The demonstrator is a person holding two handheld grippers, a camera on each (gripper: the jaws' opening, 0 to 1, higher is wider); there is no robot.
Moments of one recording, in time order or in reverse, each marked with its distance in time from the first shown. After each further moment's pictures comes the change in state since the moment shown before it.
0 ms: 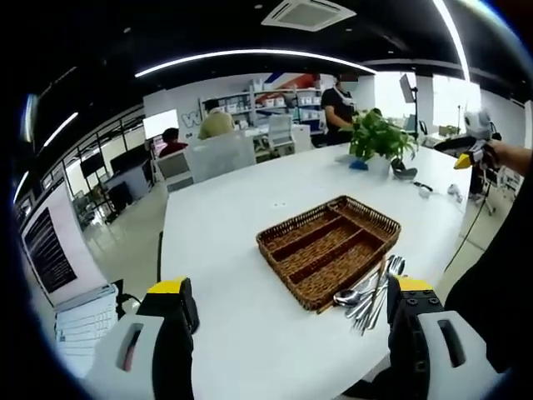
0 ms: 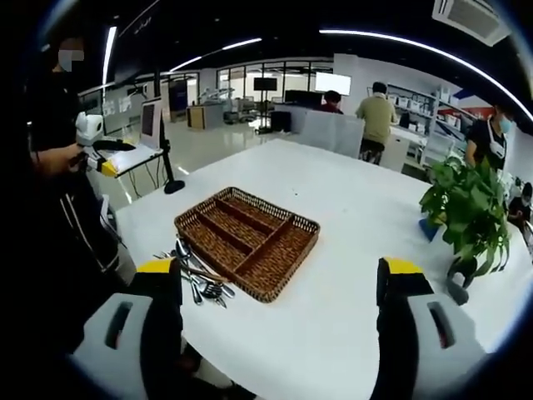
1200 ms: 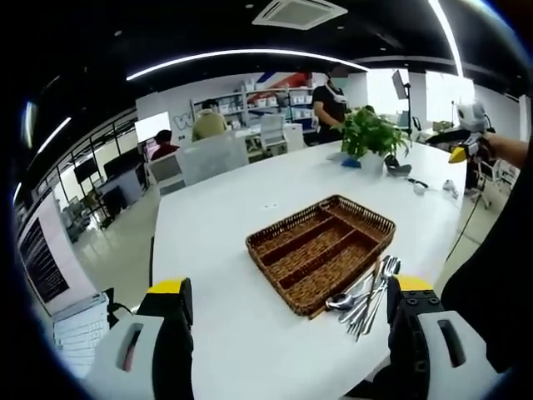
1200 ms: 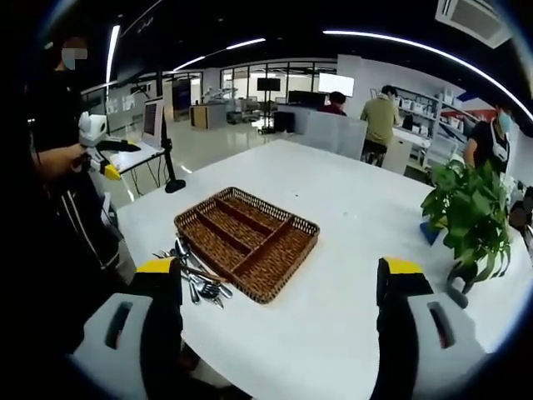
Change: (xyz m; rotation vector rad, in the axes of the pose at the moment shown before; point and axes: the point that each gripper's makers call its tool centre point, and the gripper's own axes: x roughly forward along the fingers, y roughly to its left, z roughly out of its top) left arm 0.021 -0.017 0.005 0.031 0.005 -0.033; right arm 0.004 -0.006 0.003 -0.015 -0.002 0.018
